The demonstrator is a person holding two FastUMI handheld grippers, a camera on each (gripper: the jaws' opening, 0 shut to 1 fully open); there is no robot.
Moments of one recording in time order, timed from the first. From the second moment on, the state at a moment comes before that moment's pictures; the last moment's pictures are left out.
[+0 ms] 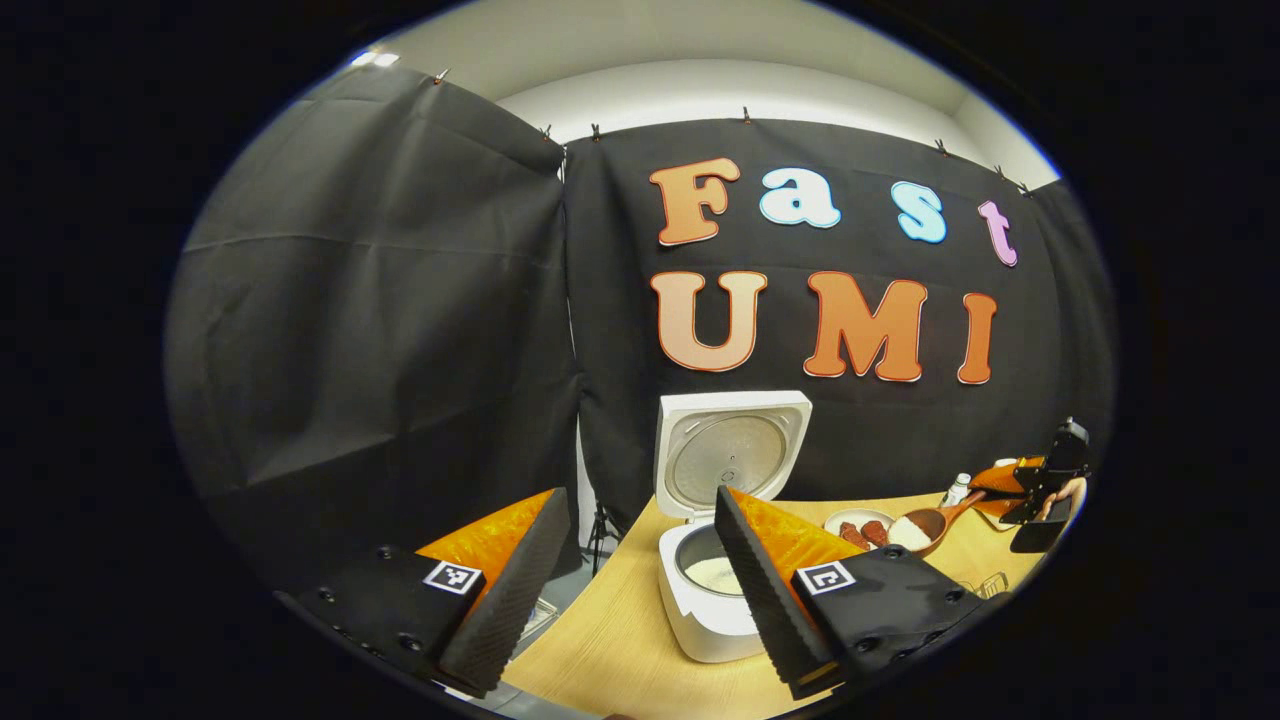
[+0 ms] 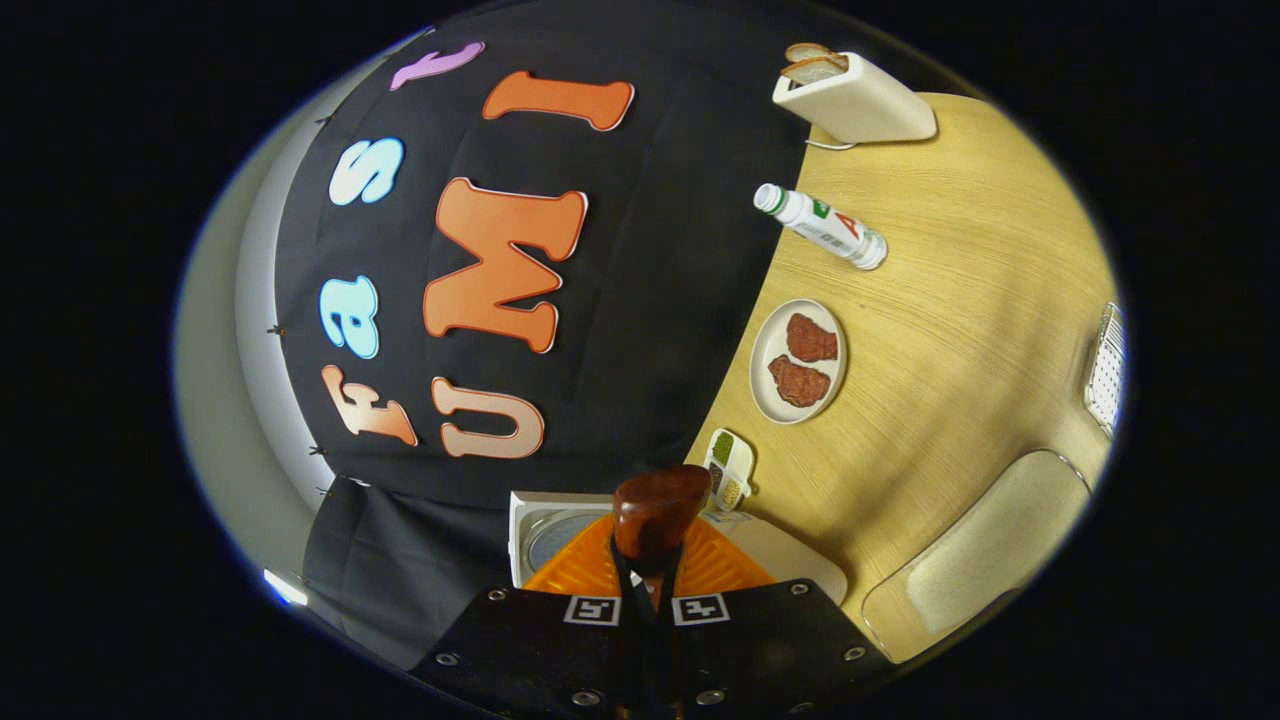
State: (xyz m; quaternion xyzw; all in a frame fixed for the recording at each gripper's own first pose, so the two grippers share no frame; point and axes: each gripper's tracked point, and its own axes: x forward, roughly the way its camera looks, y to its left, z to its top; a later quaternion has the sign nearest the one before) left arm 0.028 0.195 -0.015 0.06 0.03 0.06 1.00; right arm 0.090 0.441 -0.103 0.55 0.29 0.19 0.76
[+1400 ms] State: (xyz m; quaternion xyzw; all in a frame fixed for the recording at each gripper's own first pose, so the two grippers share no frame) left arm 0.019 0.254 -0.030 0.04 0.04 0.11 0.99; right arm 0.122 0.601 -0.038 0.31 0.20 0.28 0.89
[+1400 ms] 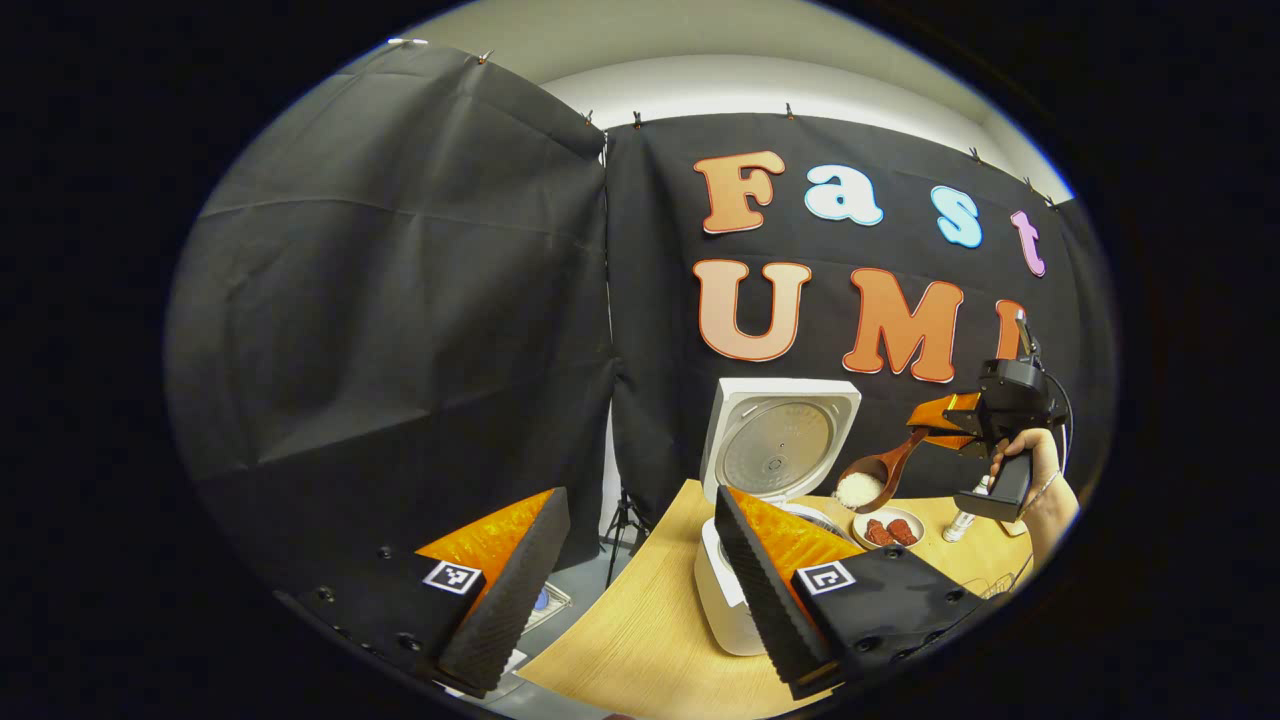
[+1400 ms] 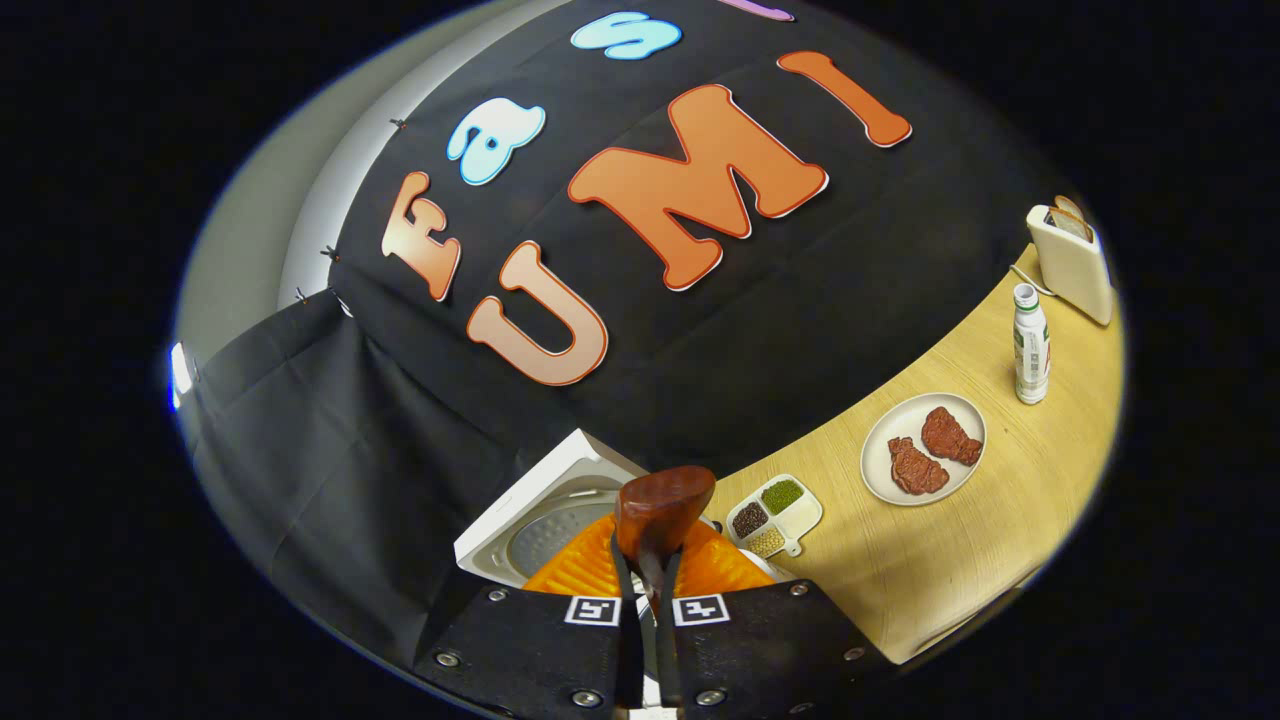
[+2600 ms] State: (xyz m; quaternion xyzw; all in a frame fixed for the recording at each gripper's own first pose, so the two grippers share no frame) left arm 0.006 0.257 -0.032 0.03 0.04 0.09 0.99; right arm 0.095 0.624 -0.003 0.16 0.11 0.32 0.93
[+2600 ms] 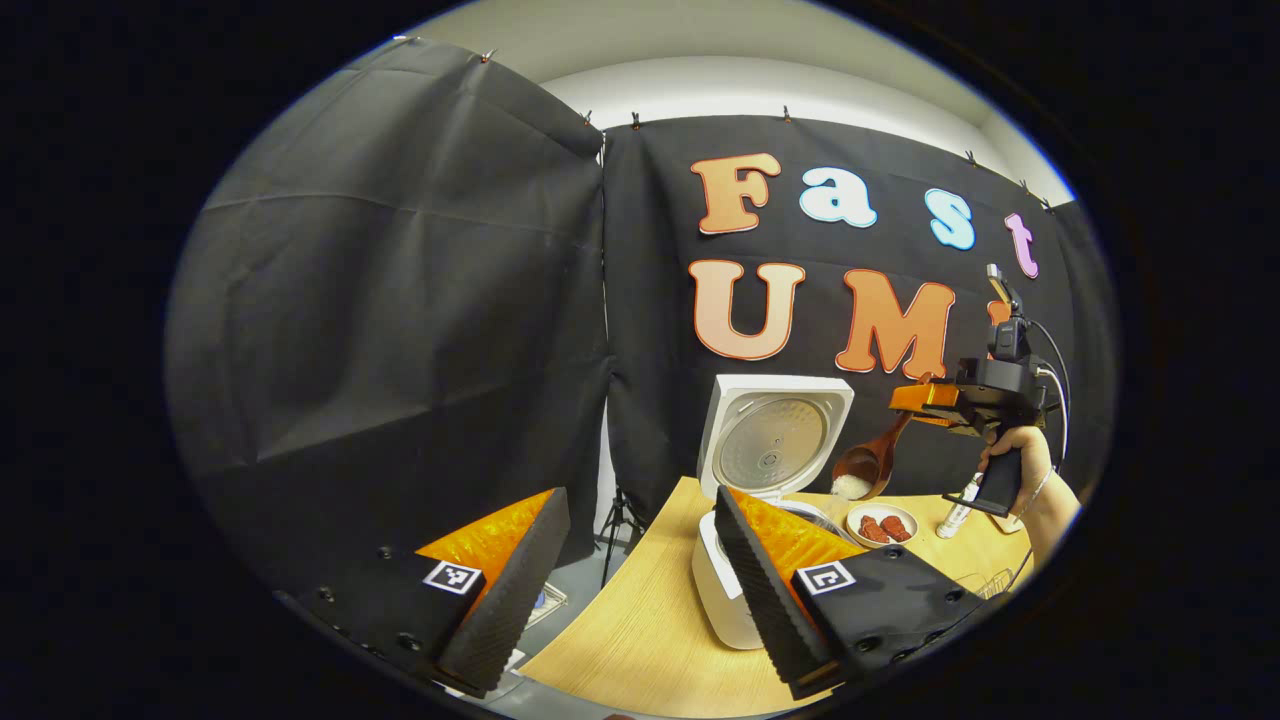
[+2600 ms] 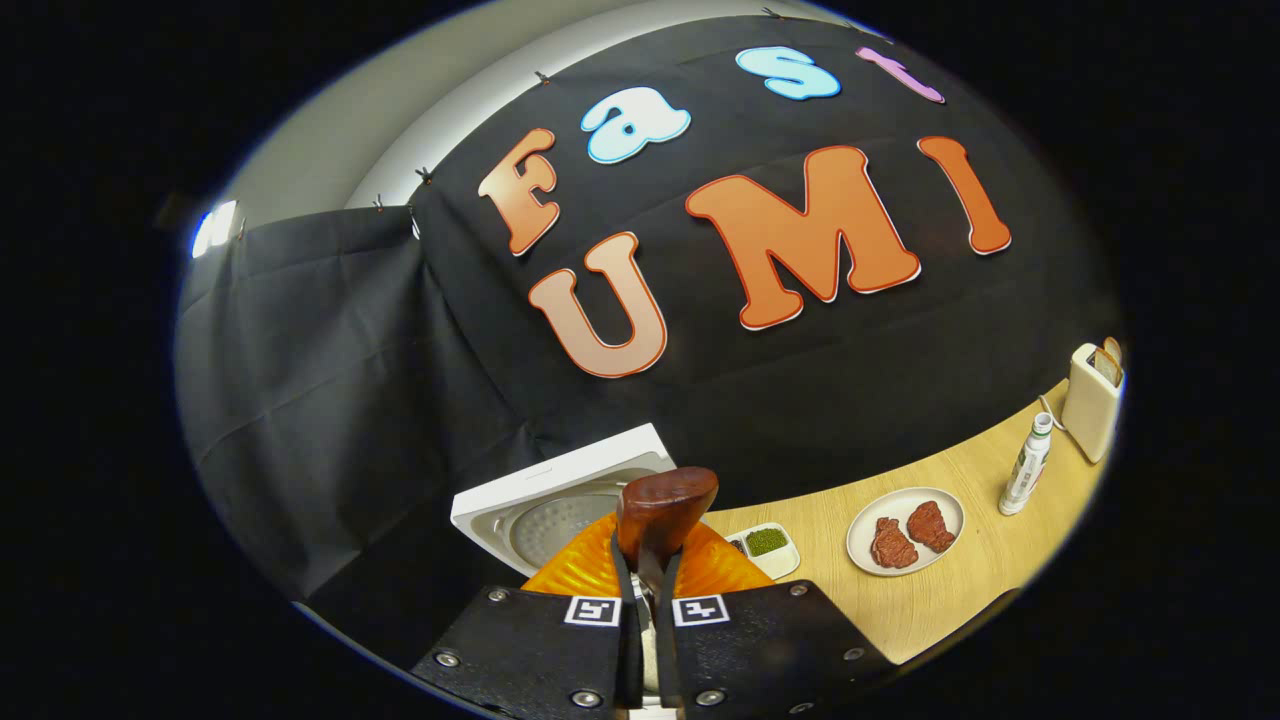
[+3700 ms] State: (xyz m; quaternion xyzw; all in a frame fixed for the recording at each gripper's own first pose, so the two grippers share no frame) left arm -0.004 0.280 -0.037 0.03 0.05 0.11 0.99; right arm 0.067 0.667 0.000 -0.01 0.03 0.38 0.93
